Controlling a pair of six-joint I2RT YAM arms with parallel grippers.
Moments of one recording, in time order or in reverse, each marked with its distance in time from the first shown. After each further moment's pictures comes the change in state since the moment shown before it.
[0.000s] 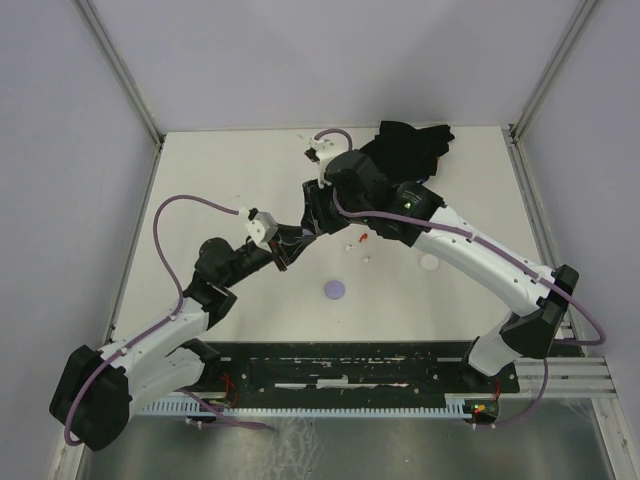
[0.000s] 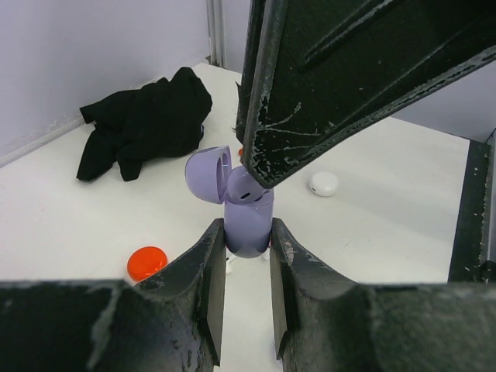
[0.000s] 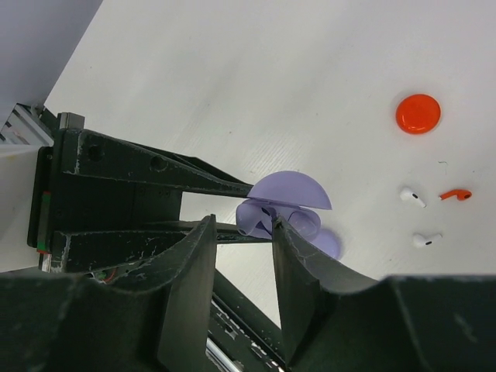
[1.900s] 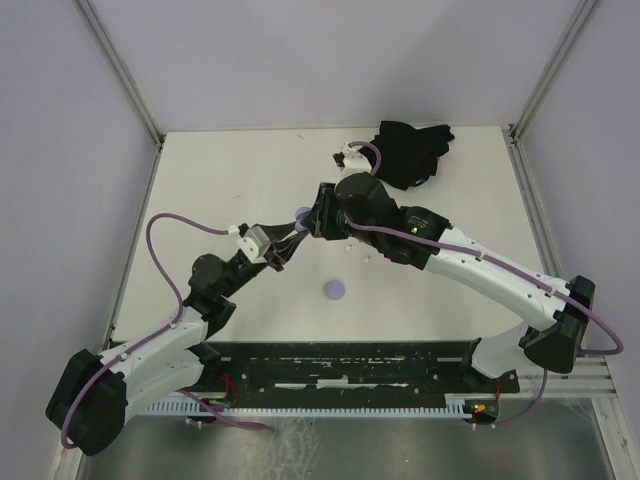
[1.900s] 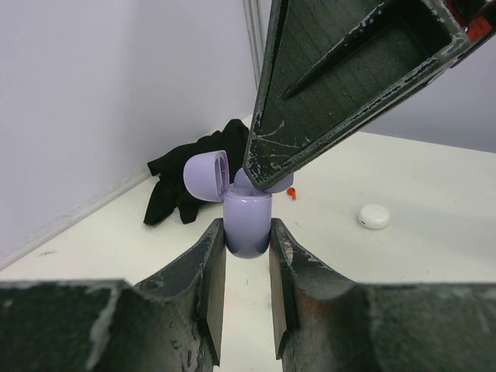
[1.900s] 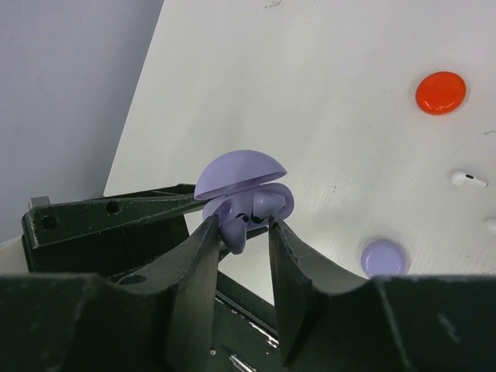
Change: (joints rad) left arm -0.033 -0.045 -0.094 0.215 -0.115 0.124; right arm 0.042 -0.127 -0.243 0.232 0.190 0.336
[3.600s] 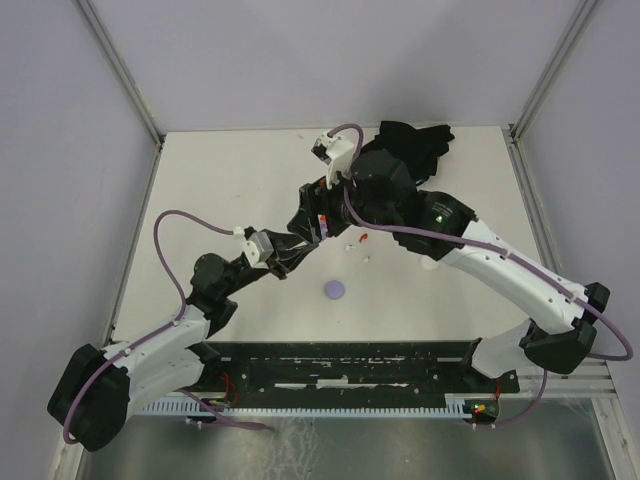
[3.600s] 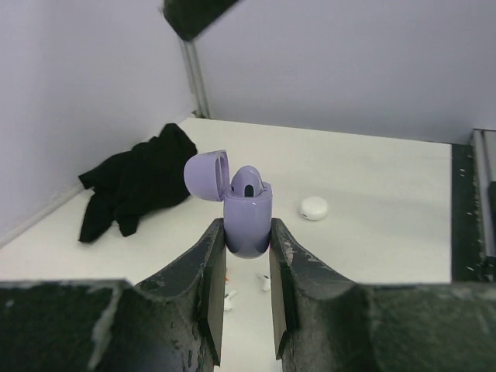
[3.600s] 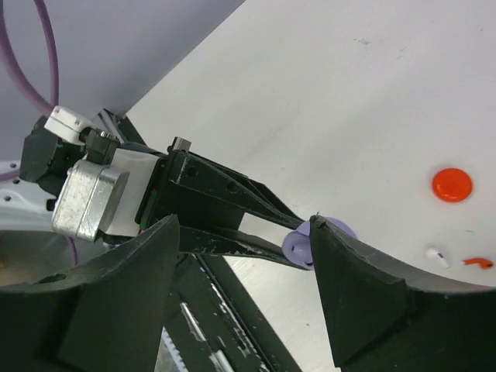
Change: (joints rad) left arm -0.002 0.031 -0.003 0.045 0.159 -0.054; right arm 0.003 0.003 0.199 -0.084 -0.277 -0.370
